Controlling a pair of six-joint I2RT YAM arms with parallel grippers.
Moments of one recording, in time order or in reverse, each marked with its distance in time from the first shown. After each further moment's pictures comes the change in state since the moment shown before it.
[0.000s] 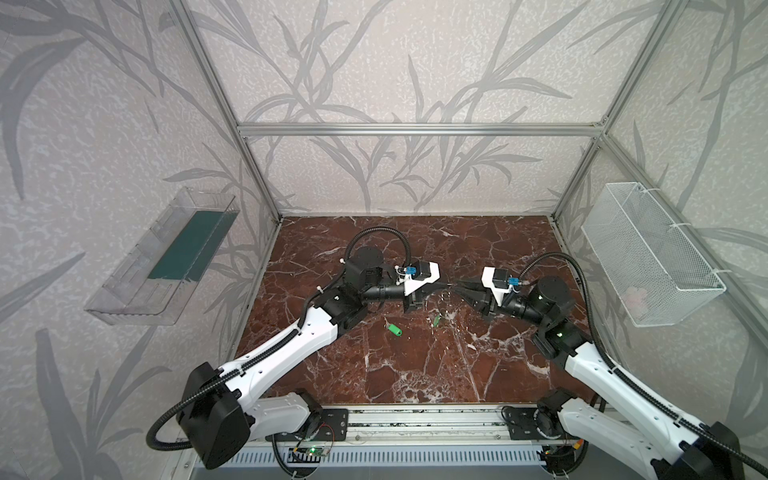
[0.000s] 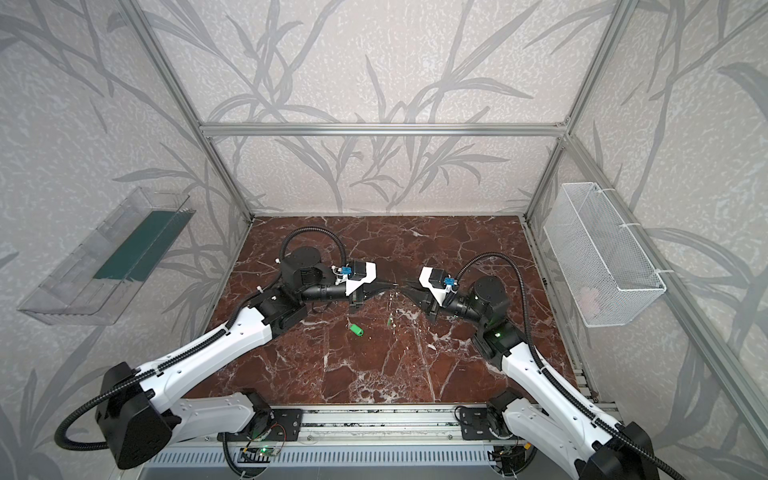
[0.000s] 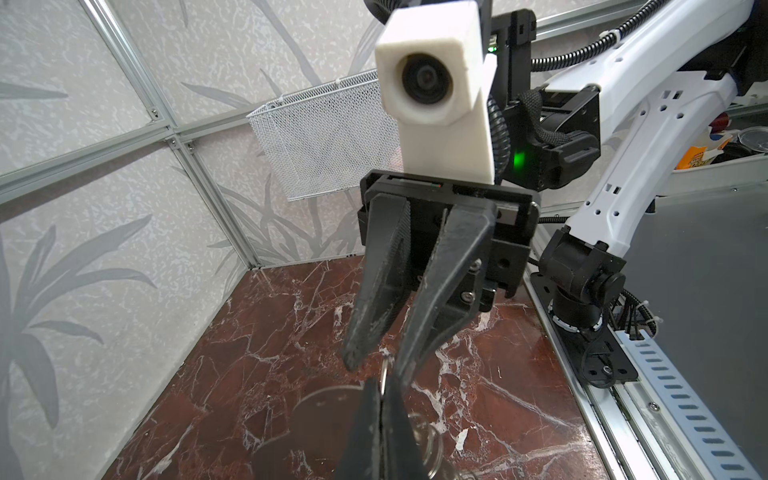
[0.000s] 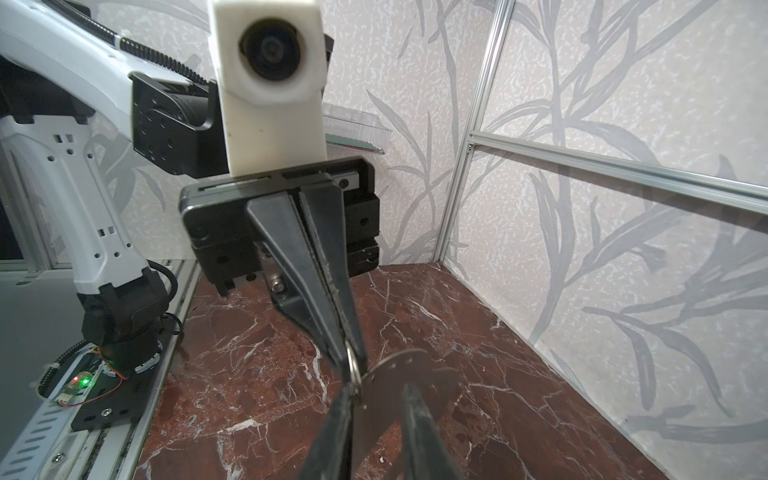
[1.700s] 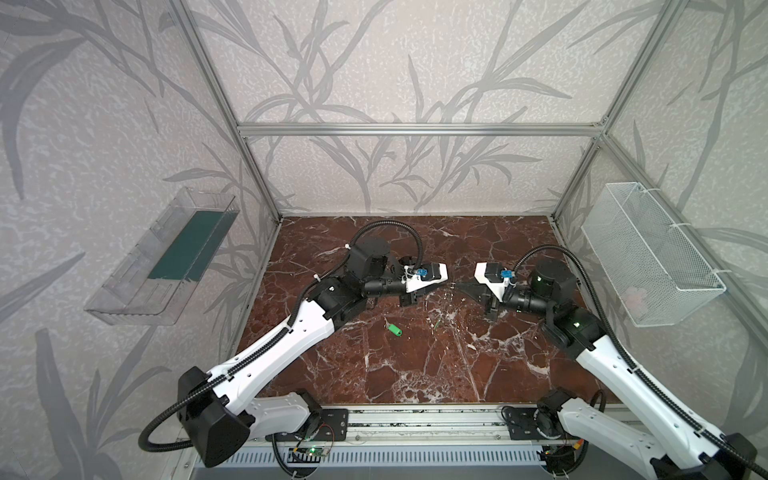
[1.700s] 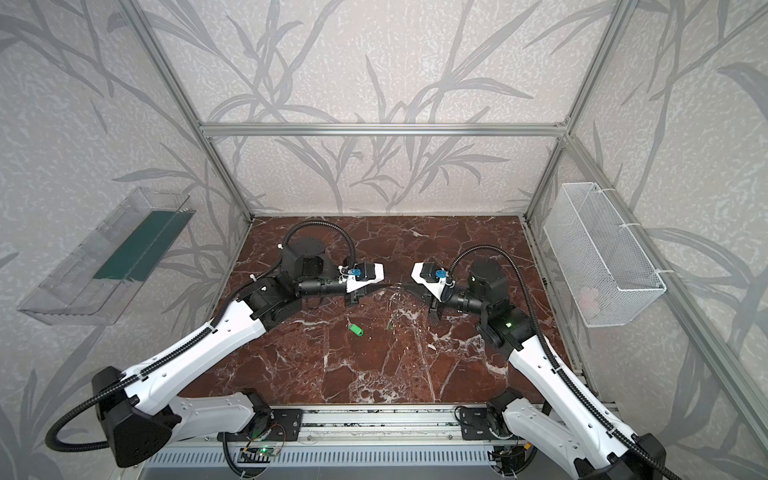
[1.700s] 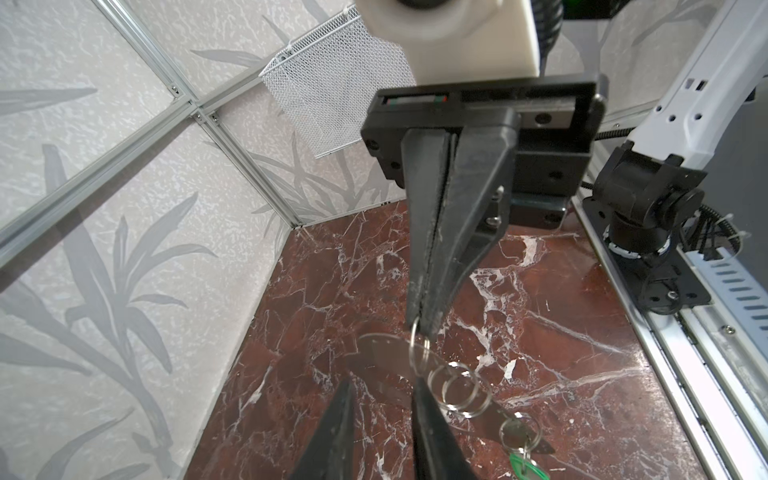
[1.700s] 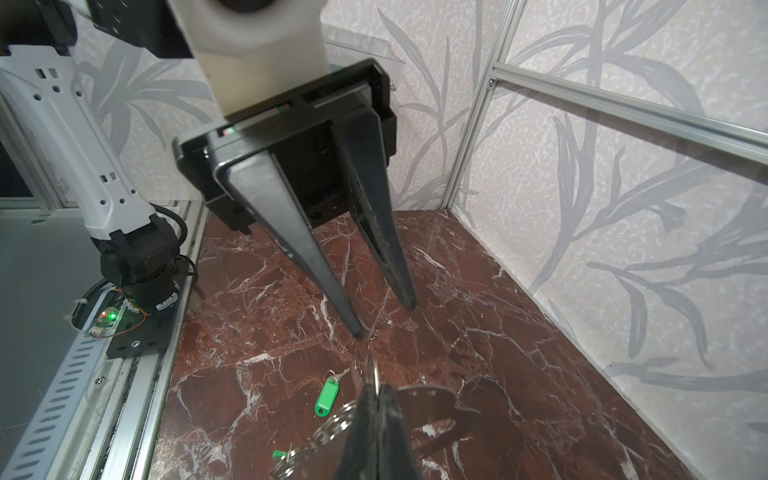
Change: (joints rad) left arm -0.056 0.010 0.210 -0.407 -0.224 0.318; right arm 0.010 0.008 0.275 -0.583 0.048 -0.248
